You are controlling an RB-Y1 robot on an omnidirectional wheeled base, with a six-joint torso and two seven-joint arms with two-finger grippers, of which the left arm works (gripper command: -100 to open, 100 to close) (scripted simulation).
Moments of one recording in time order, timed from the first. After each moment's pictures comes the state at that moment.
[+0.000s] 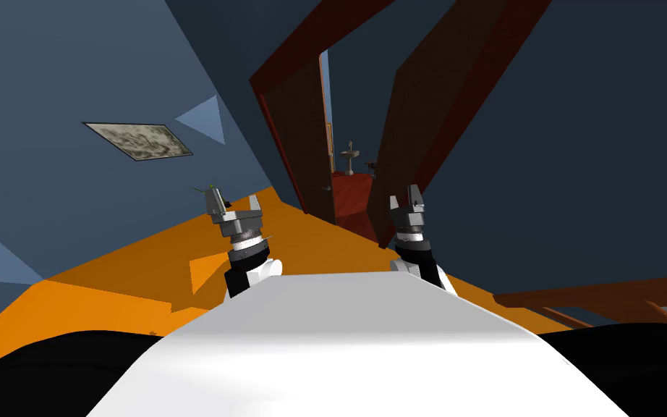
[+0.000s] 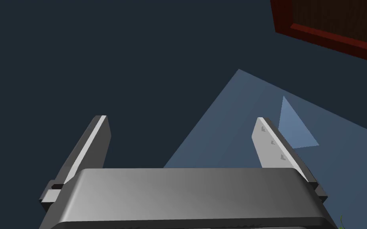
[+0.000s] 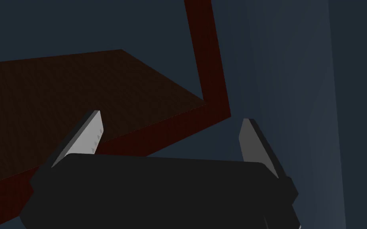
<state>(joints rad) 0.46 -0.01 0.06 -2.39 0.09 -0.52 0.00</state>
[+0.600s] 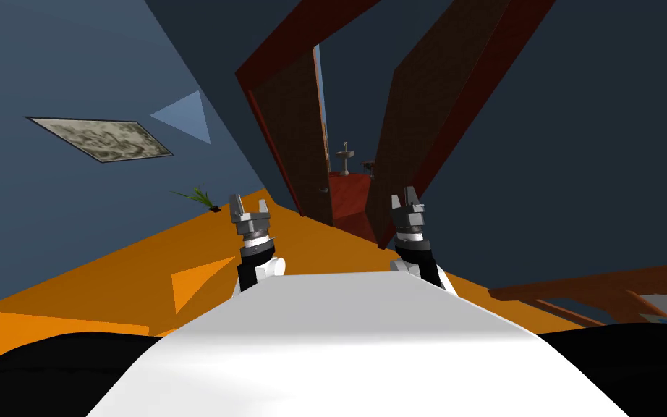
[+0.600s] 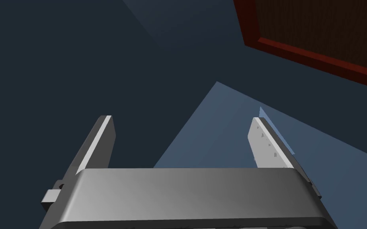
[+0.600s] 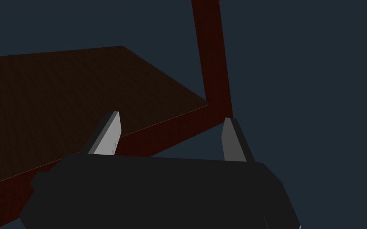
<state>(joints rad) 0.42 0.02 0.07 -2.27 0.09 -0.54 0.00</state>
